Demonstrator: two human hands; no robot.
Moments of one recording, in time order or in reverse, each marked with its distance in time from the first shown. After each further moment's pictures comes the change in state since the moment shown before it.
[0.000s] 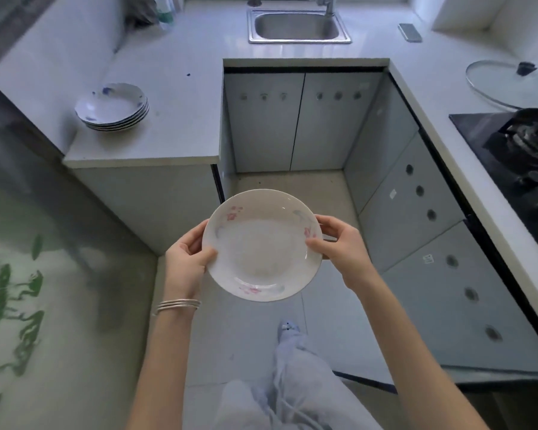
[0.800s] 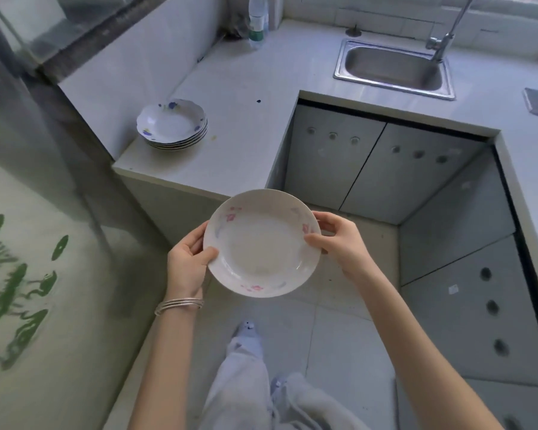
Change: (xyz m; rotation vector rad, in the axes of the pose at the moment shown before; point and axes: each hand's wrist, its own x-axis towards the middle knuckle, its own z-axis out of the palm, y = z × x) left_hand 0.152 0.045 0.037 -0.135 0.360 0.011; right_hand 0.236 -0.079 0.041 -0.147 -0.354 -0.032
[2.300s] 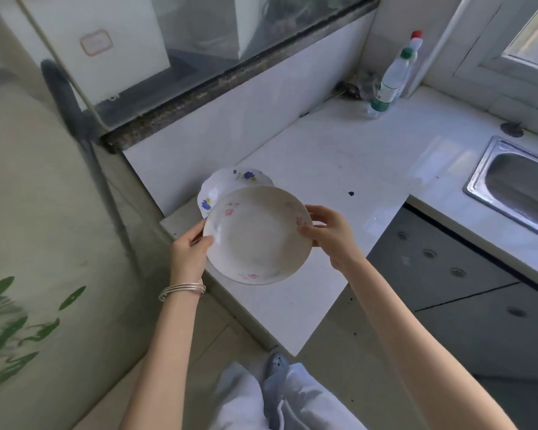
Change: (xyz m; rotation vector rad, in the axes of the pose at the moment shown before) left_hand 0.305 0.094 0.013 -0.072 0.486 0.043; right_hand 0.384 -0.129 0.127 -0.107 -0.405 -0.054
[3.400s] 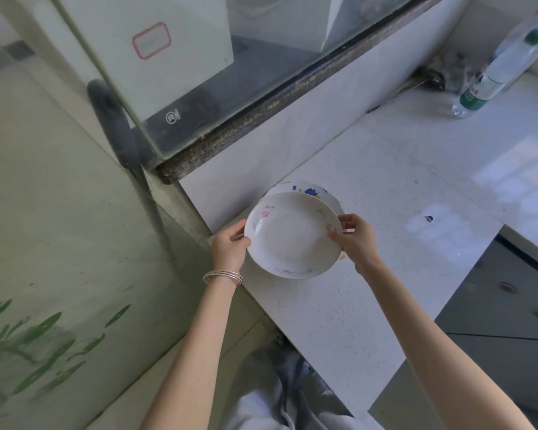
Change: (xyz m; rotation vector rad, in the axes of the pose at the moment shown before) left_hand 0.145 -0.012 -0.016 0.157 -0.028 -0.086; right_hand 0.145 0.036 0.082 -0.209 0.144 0.112
